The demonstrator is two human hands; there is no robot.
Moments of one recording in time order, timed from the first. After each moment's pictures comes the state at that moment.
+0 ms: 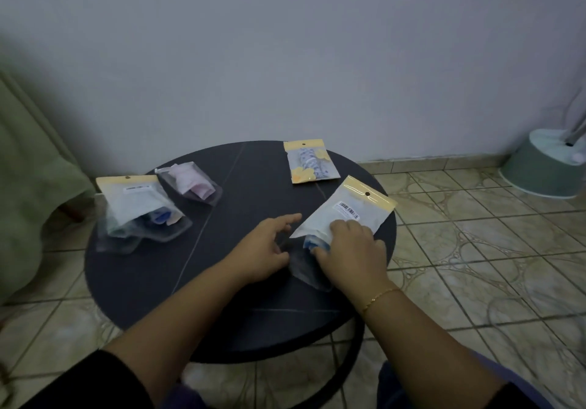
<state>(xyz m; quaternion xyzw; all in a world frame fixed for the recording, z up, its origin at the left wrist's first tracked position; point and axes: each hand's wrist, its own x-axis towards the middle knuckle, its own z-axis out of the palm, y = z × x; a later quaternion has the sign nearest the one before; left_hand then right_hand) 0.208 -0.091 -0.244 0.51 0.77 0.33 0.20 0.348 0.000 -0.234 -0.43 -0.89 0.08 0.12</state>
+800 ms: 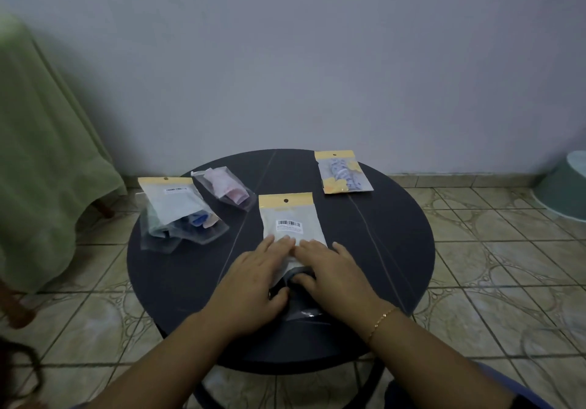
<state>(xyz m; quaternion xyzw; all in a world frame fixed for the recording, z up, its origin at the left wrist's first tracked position) 0.195 -0.172 -0.261 0.57 0.80 0.20 0.01 0.304 -0.035 -0.253 -0.13 -0.97 0.15 0.14</state>
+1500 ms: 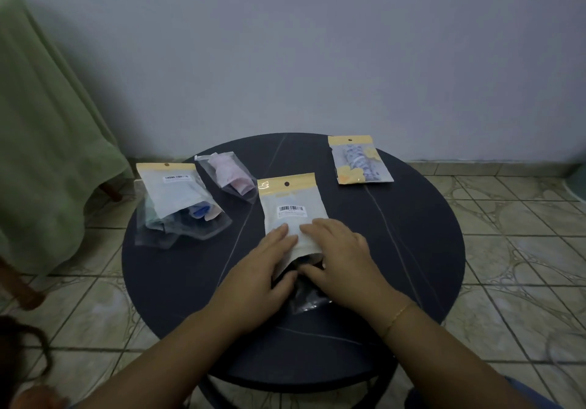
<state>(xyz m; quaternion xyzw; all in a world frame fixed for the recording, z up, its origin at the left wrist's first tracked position) 0.179 -0.157 -0.271 0.51 0.80 0.32 0.06 0.281 -0.014 -0.255 -0.16 -0.96 0.18 0.15</state>
